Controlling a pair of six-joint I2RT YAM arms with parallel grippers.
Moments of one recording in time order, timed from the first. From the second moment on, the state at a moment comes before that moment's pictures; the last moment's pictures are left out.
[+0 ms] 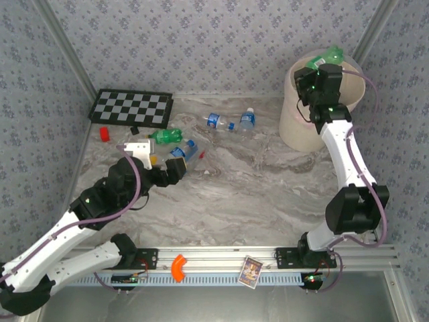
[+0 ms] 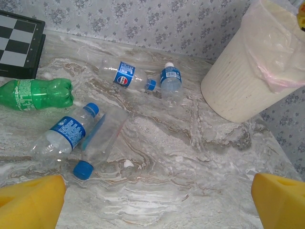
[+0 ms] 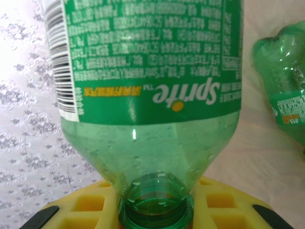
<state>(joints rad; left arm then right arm) -0.87 0.73 0.96 -0.62 -0.32 -0.62 0.02 1.57 1.56 -0.26 -0.06 1.15</state>
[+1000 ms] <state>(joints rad) -0.86 0.83 0.92 -0.60 -0.36 -0.60 0.21 1.35 1.43 -0.29 -0.14 0.81</state>
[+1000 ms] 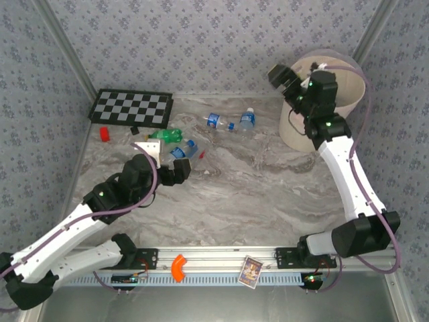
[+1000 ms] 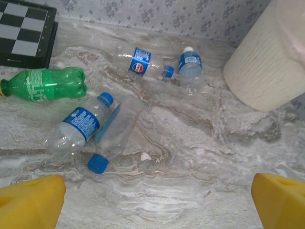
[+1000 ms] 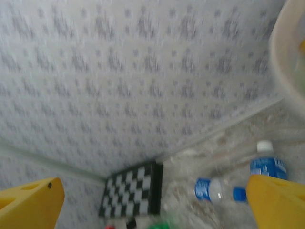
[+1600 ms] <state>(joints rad) -0.65 1.18 0.76 -0.47 -0.26 -0.52 0.49 1.05 0.91 -0.23 -0.18 0.56</state>
